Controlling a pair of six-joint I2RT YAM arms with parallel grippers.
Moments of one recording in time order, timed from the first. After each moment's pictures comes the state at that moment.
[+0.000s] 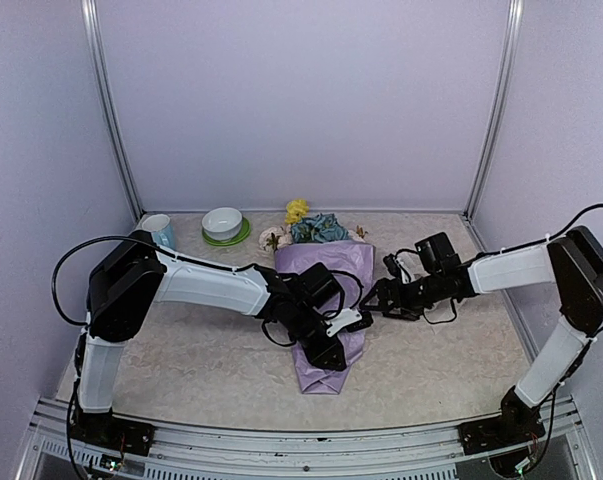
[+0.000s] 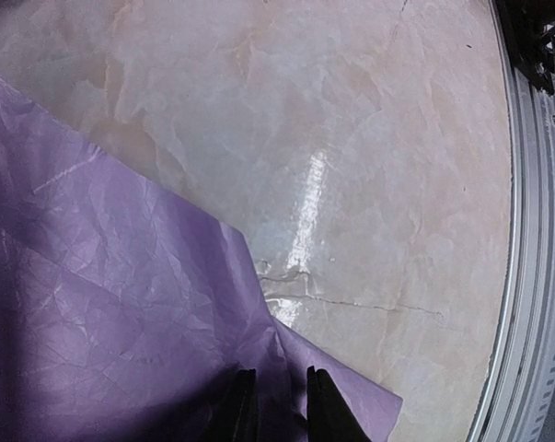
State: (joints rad) left arm -1.04 2.16 1.50 -0.42 0.45 0.09; right arm 0.44 1.65 0.84 -0.07 -0.56 0.45
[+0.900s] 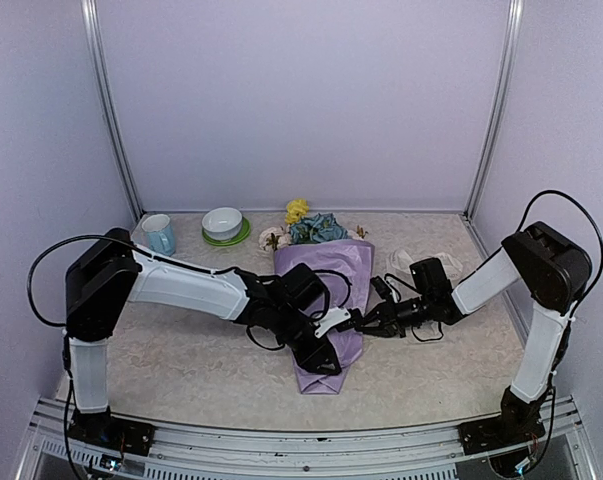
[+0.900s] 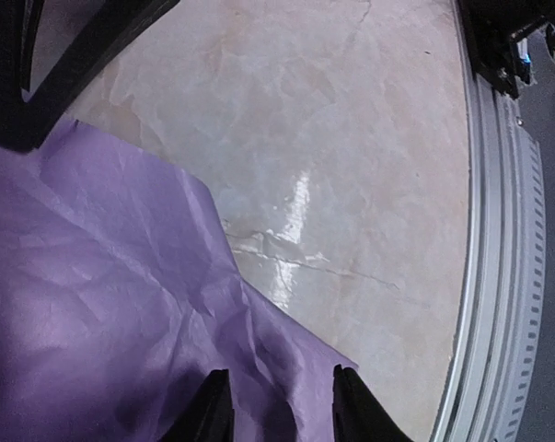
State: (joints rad) left arm -1.04 2.05 1.34 -0.29 0.48 0.04; right arm 0.46 1.87 0.69 0.42 -0.91 0.67
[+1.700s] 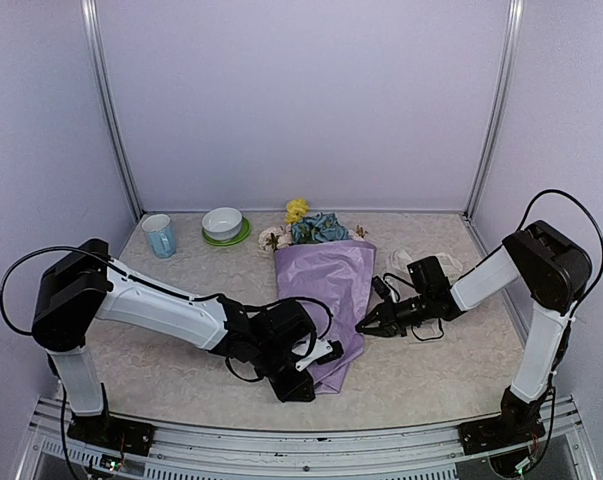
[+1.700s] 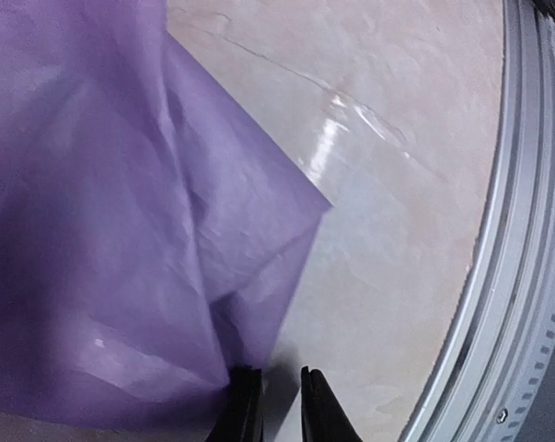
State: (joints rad) left arm -1.16 1.89 1.09 -0.30 0.29 -0.13; right arm 0.46 1.87 0.72 0.32 -0.87 0.59
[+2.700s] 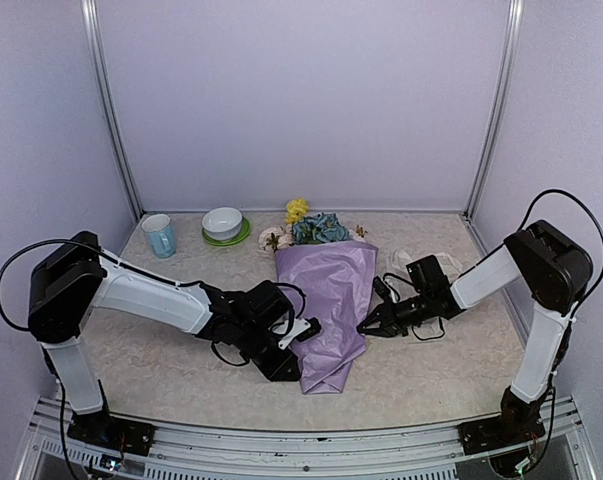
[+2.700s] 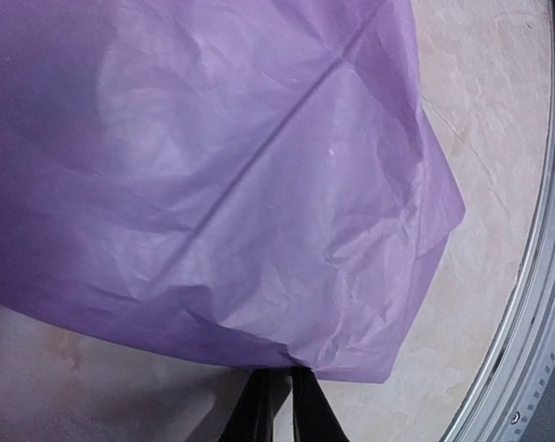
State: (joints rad) left arm -1.01 1.85 1.01 -0.23 0.32 -0.18; right arm 0.46 1.87 0.74 0.25 -0.84 0.55
